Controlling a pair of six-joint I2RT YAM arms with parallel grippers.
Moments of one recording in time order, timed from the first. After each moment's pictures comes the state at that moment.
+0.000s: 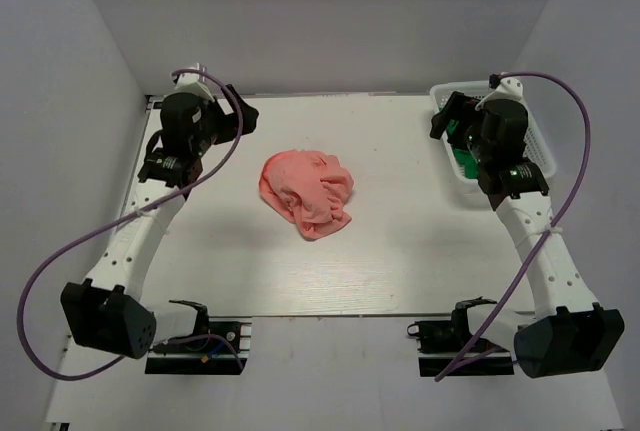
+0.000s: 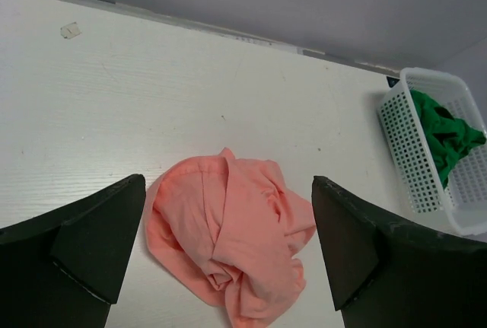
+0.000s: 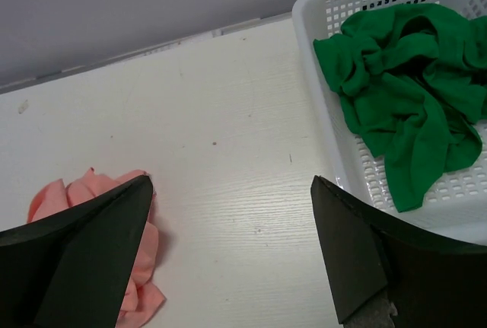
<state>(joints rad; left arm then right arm) -0.22 1.22 1.20 -0.22 0.04 -0.46 0.15 1.13 1.16 -0.32 0.08 0.31</state>
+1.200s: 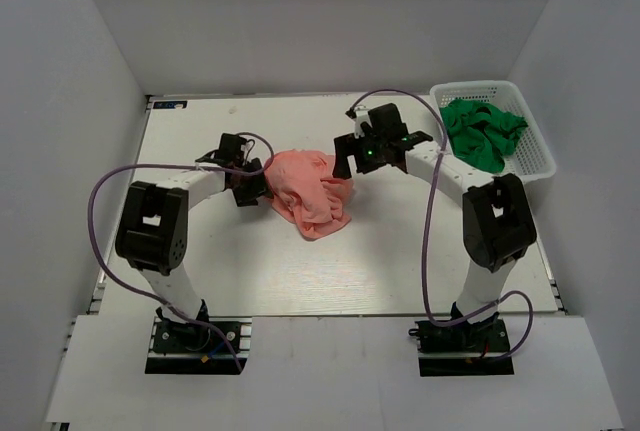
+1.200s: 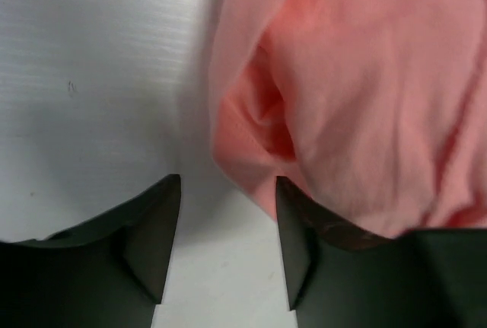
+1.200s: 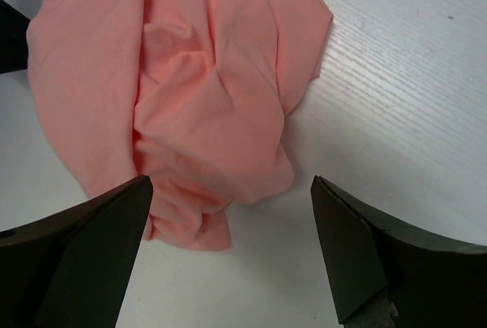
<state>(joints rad) -0.23 1.75 1.05 -0.36 0.17 -0.54 0.48 1.81 1.37 -0.37 -0.34 0.10</state>
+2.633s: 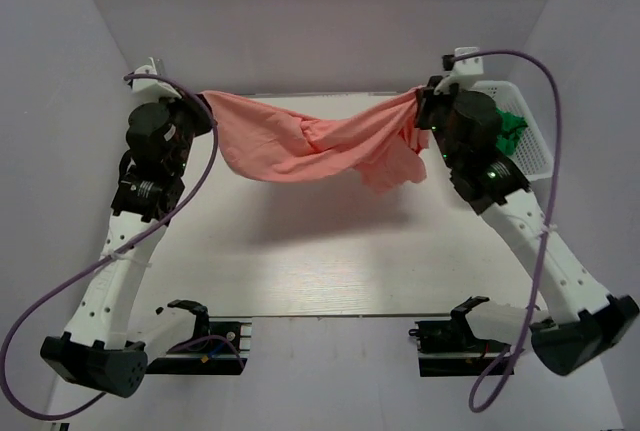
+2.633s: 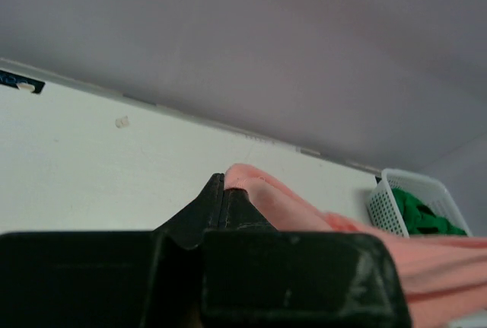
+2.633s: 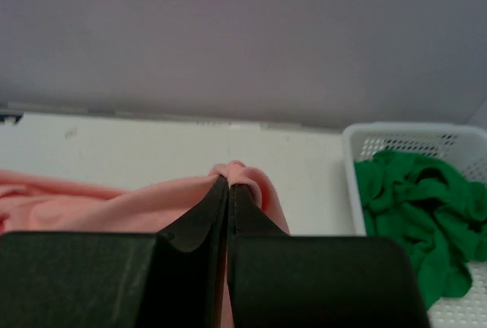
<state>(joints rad) -0.23 1.07 1.24 -0.21 -0.19 -0.46 0.50 1.21 1.31 -0.18 0.30 0.07</state>
